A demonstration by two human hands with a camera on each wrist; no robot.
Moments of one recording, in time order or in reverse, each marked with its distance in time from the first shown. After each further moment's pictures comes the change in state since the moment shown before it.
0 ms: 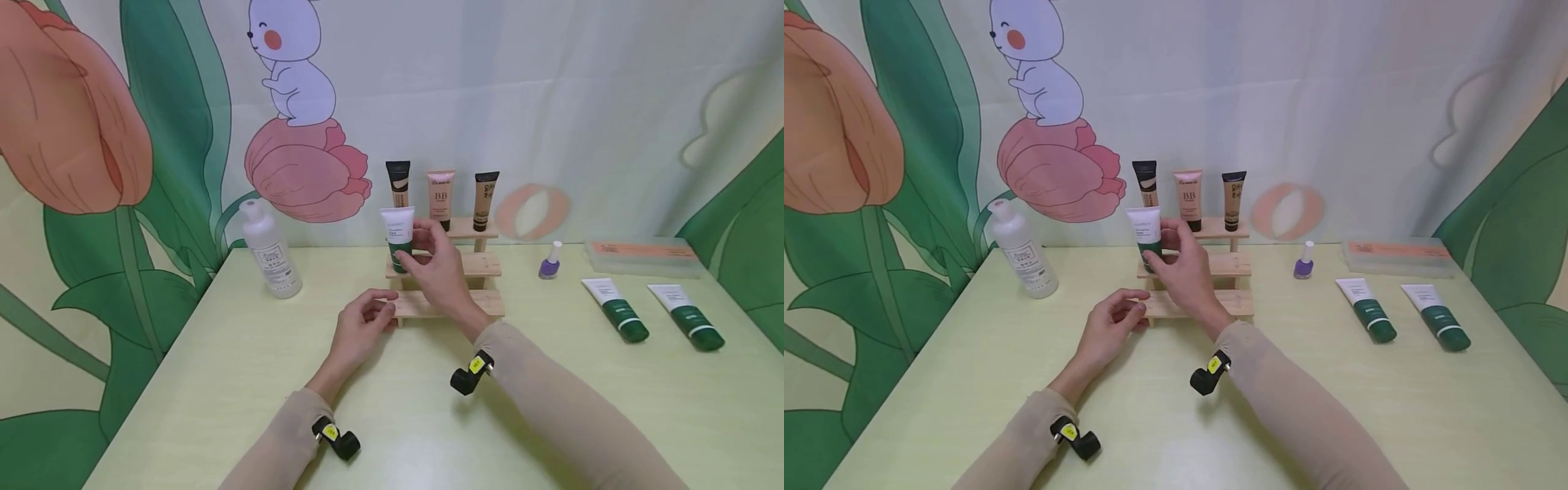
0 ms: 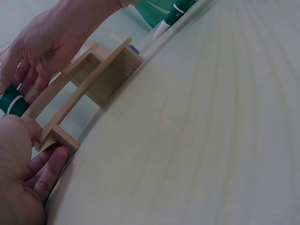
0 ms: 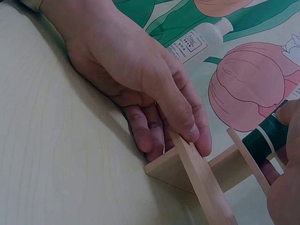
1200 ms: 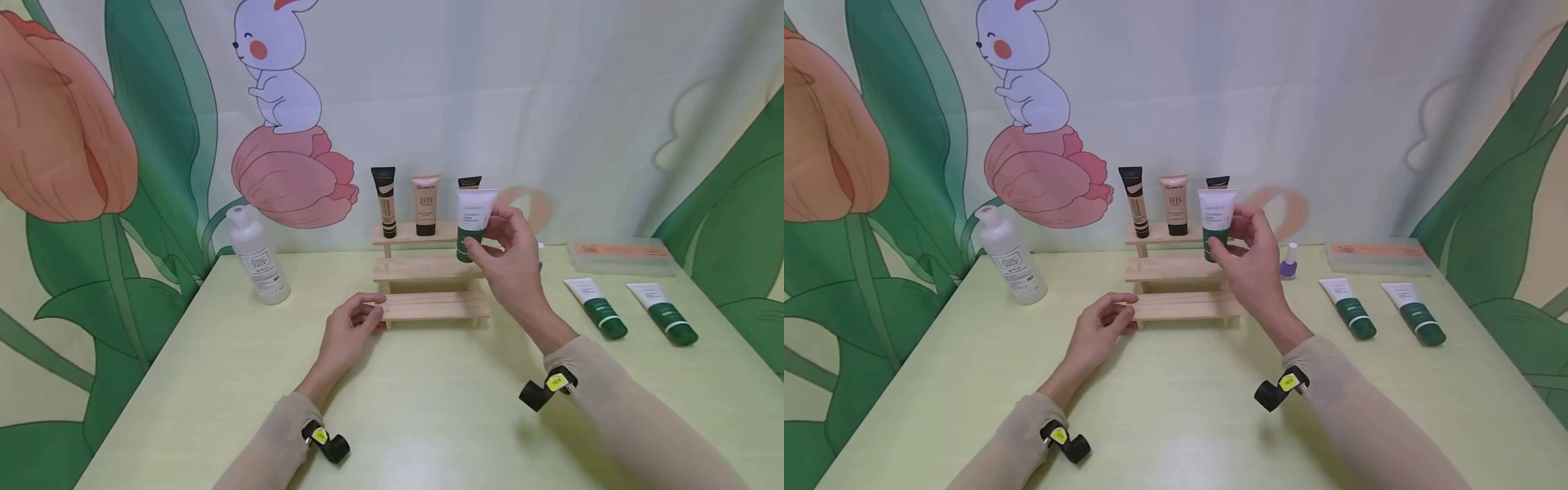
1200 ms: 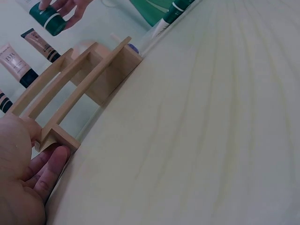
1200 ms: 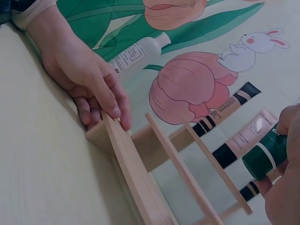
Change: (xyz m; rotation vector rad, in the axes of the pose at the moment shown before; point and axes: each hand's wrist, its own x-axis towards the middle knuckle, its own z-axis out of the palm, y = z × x) left_hand -0.001 0.002 0.002 0.008 -0.001 -0.017; right_hand -0.025 -0.039 -0.115 -0.005 0.193 -0.082
